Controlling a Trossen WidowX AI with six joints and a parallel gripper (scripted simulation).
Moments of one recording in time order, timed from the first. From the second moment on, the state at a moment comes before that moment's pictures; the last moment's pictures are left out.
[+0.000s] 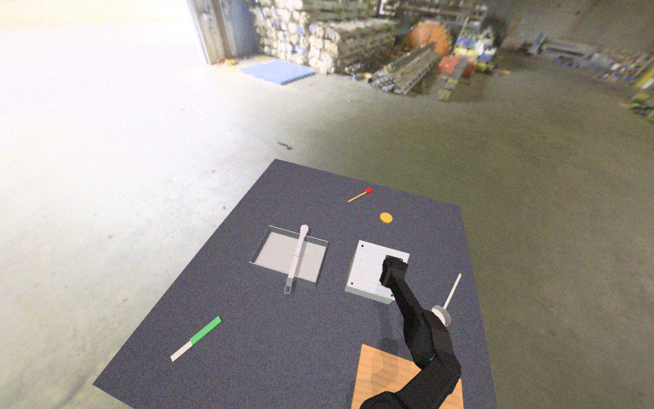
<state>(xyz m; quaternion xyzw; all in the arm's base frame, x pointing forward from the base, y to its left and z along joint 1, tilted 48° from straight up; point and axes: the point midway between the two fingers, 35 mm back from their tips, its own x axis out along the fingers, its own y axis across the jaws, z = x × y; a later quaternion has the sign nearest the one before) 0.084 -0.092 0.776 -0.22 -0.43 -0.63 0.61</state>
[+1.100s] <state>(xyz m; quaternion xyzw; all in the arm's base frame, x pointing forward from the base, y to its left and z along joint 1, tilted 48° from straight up) 0.422 -0.042 0.596 -0.56 -0.25 -0.28 0.74</state>
